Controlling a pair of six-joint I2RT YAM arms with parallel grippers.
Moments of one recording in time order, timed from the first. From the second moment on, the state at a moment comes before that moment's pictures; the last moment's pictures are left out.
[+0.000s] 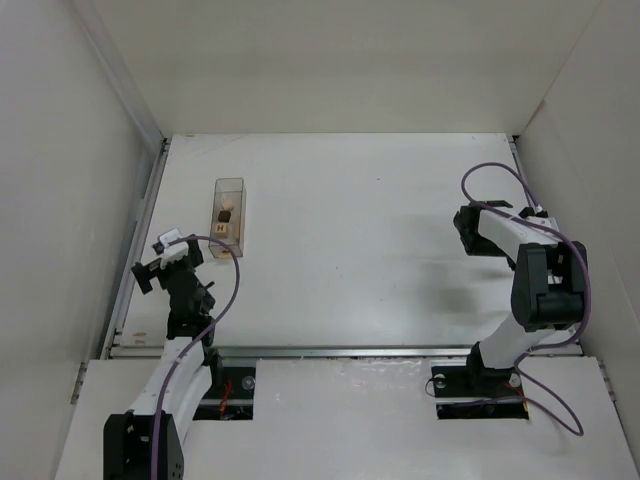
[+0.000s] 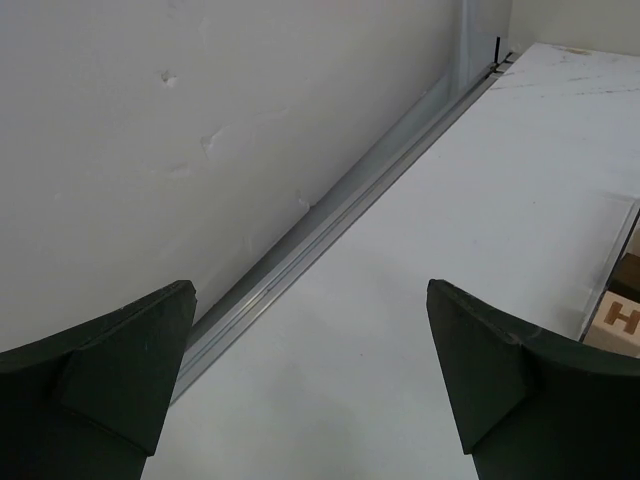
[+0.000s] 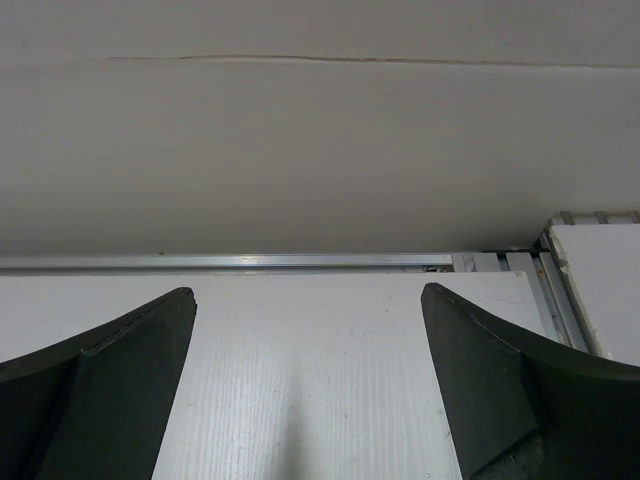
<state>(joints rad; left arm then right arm) -0.02 0.69 0.08 0.68 -0.74 0.20 0.03 1.64 1.04 -1.33 1.47 1.97</state>
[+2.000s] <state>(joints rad) -0.01 2.06 1.62 -0.74 -0.23 -0.01 0.37 1.77 1.44 -0.60 0.27 0.35</state>
